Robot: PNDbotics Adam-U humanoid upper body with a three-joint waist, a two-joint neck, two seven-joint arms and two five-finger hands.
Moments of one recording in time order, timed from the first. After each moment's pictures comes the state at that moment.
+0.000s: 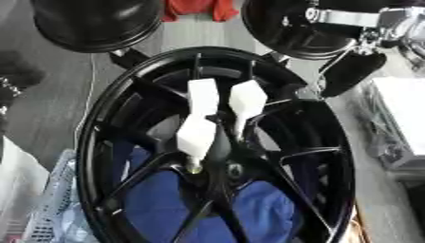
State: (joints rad) left arm -0.25 0.31 -0.08 -1.98 0.15 0.00 0.00; right arm -0.85 -1.03 0.52 -1.99 0.12 0.53 0.50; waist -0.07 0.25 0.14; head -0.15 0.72
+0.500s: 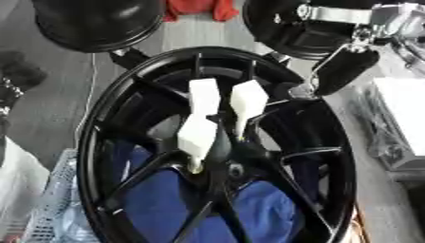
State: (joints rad) left arm -0.25 0.31 -0.08 -1.98 0.15 0.00 0.00; right arm -0.89 -0.99 0.55 -1.99 0.11 0.52 0.53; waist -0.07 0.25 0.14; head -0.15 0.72
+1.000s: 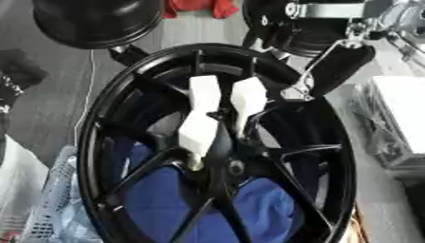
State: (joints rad) left arm -0.25 0.31 -0.08 -1.98 0.15 0.00 0.00; right arm -0.93 -0.97 0.55 -1.99 0.06 0.51 0.58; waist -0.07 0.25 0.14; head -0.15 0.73
